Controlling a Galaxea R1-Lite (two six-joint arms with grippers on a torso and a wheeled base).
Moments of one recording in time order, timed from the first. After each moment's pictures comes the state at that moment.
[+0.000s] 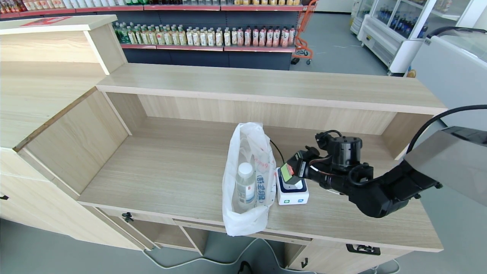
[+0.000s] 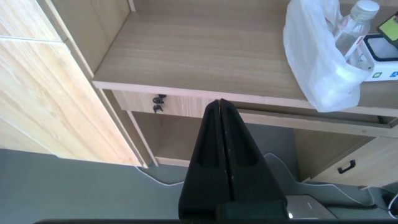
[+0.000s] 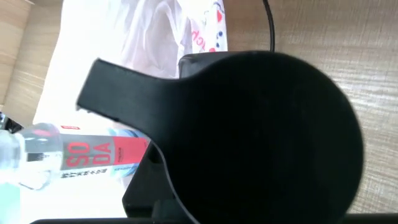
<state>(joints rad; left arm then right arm) 0.00 0.00 0.00 0.00 -0.03 0.01 0.38 2.16 -0.98 -0.90 0.09 0.36</state>
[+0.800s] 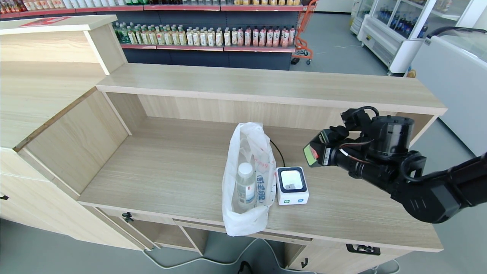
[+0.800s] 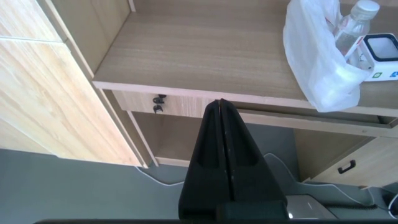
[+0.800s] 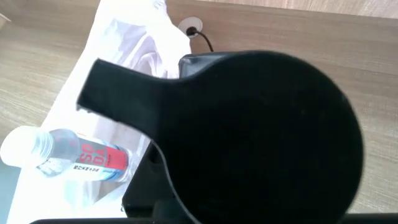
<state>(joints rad) 0.00 0.00 0.00 0.00 -0.03 0.01 0.38 1.87 -0.82 -0.89 -0.07 0.10</state>
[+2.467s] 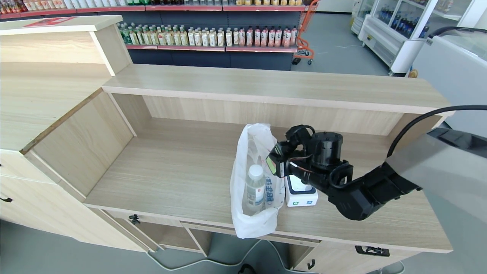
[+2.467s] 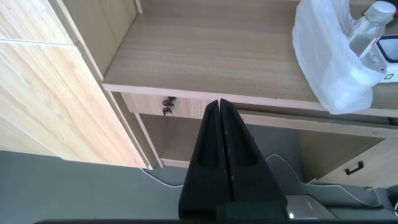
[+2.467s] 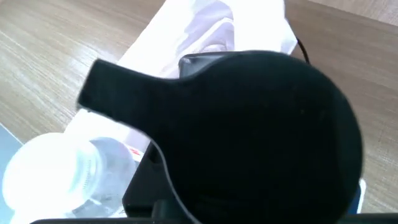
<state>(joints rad) 0.00 0.00 0.00 0.00 -0.03 0.01 0.52 2.20 -1.07 -0.97 -0.04 -0.04</state>
